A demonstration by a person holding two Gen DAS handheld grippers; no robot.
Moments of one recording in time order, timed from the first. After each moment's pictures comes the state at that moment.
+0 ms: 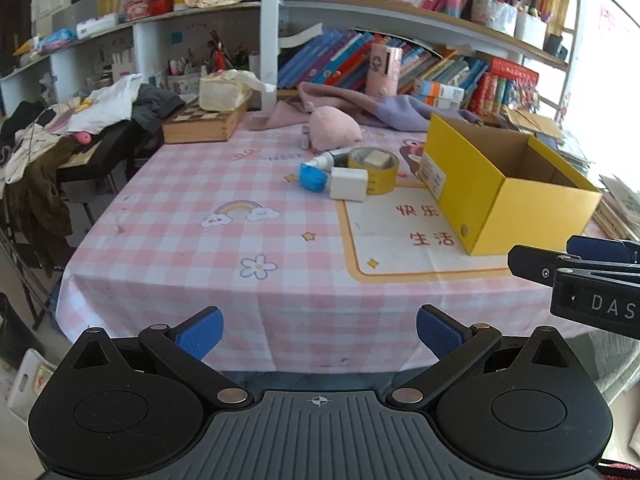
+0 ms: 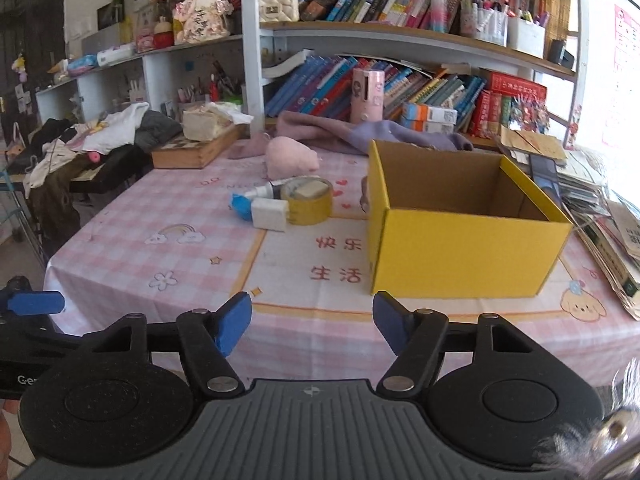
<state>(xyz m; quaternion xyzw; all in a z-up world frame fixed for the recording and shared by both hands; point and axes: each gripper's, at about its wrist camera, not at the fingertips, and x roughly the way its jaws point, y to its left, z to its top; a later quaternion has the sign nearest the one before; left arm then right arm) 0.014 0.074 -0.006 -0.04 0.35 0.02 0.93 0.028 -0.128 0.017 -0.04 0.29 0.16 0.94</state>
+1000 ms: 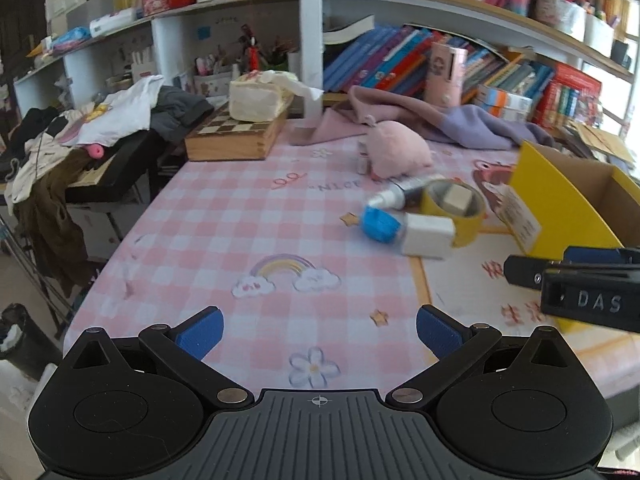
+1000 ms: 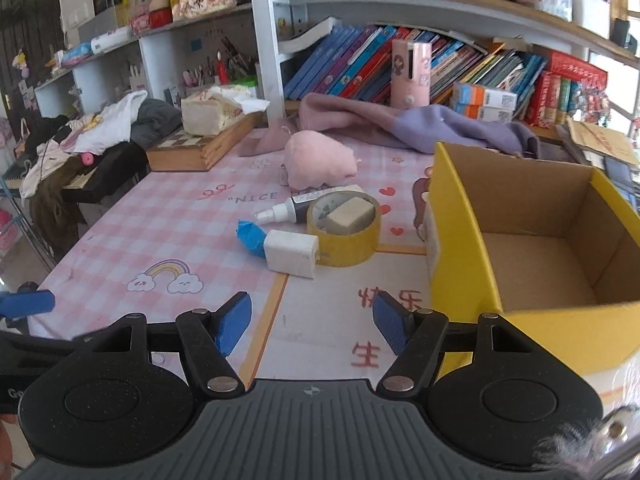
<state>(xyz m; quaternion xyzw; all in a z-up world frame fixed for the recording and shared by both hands) 0.136 0.121 -0.017 -0.03 0.36 0.09 0.93 0.186 -0.068 -0.010 -0.03 0.34 0.20 0.92</state>
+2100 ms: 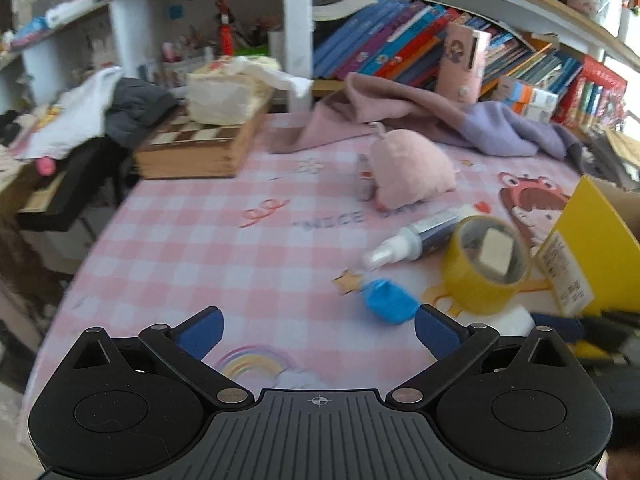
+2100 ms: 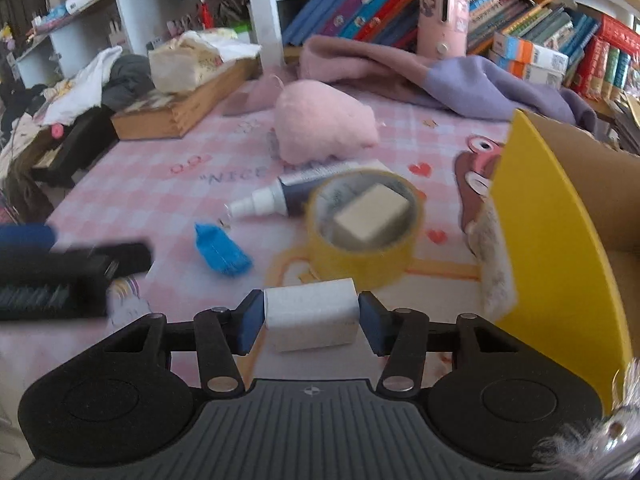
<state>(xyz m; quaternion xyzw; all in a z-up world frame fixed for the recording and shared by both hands) 0.264 0.133 -0.033 -0.04 0.40 0.05 0.92 0.290 -0.040 -0.058 -0.05 0.41 0.20 0.89</state>
